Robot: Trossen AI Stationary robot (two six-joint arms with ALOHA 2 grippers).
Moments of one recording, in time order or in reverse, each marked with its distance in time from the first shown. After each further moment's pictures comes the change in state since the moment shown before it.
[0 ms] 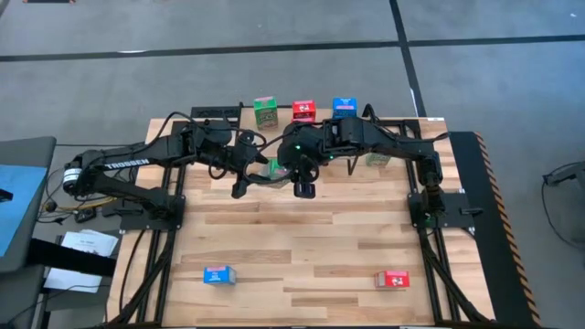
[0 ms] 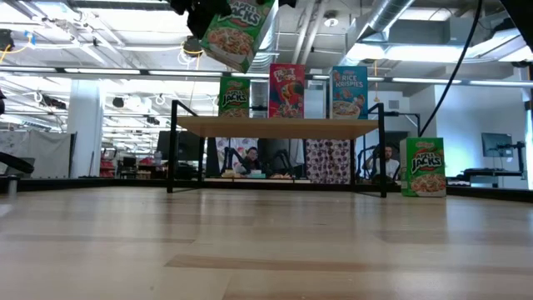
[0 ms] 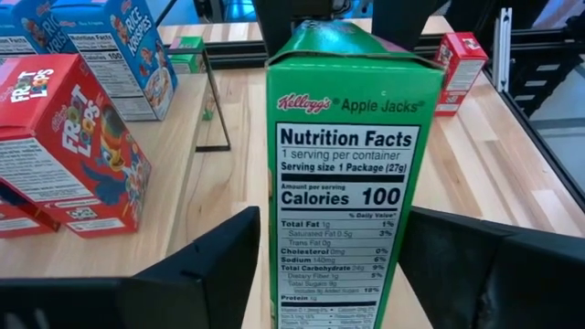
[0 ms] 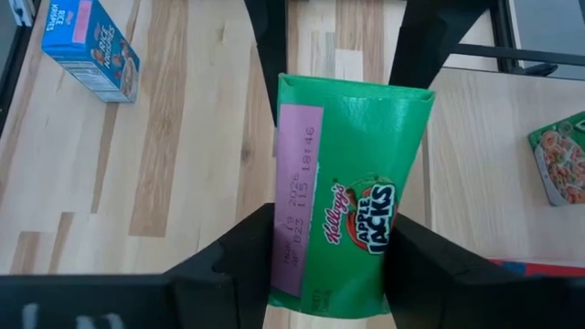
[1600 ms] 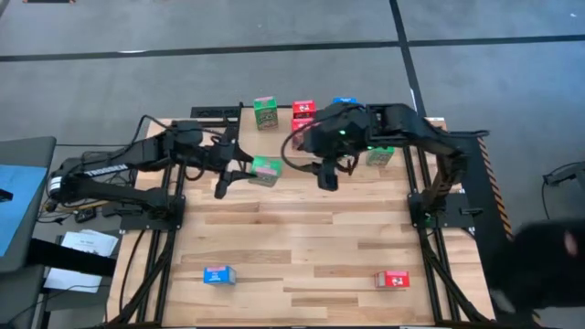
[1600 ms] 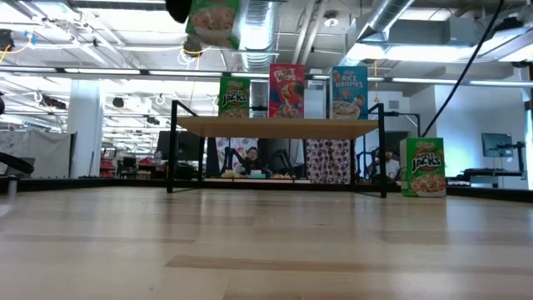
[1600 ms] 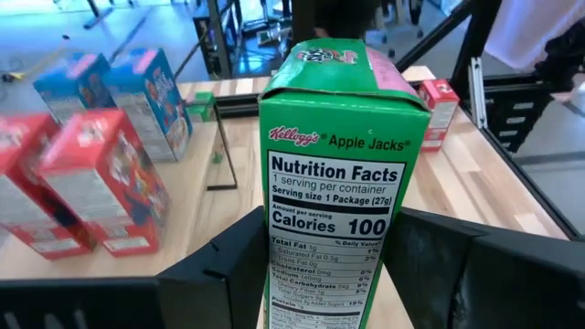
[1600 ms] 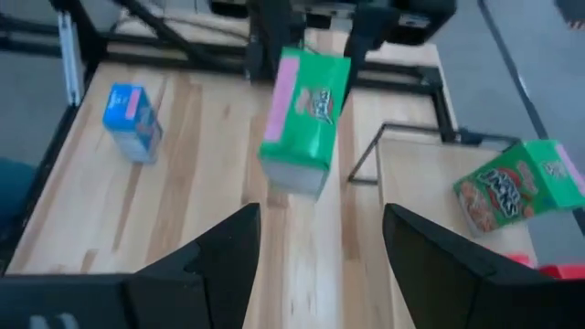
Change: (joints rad) left arm 0.001 -0.199 -0.106 0.062 0.021 -0.002; right arm 0.025 -0.194 0.003 0.027 0.048 -0.008
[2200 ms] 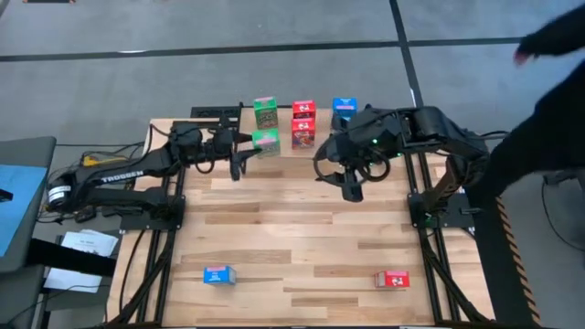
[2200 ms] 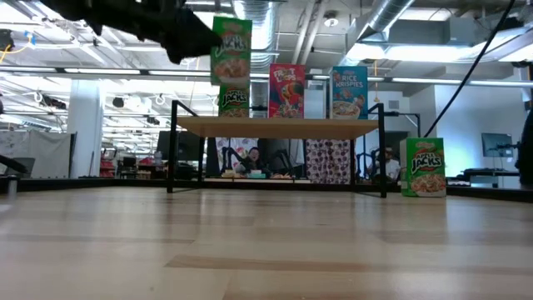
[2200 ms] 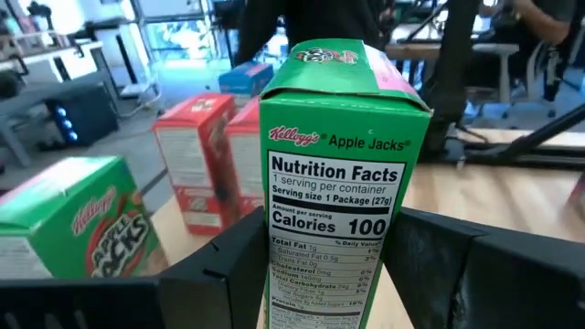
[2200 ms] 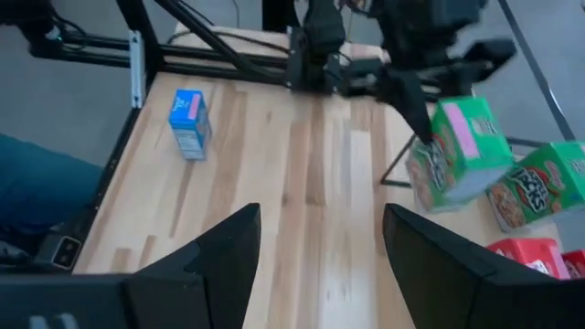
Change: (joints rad) left arm 0.208 -0.020 -0.362 0.580 -0.103 -0.042; right arm 0.104 -0.094 -0.001 -0.058 0.000 0.061
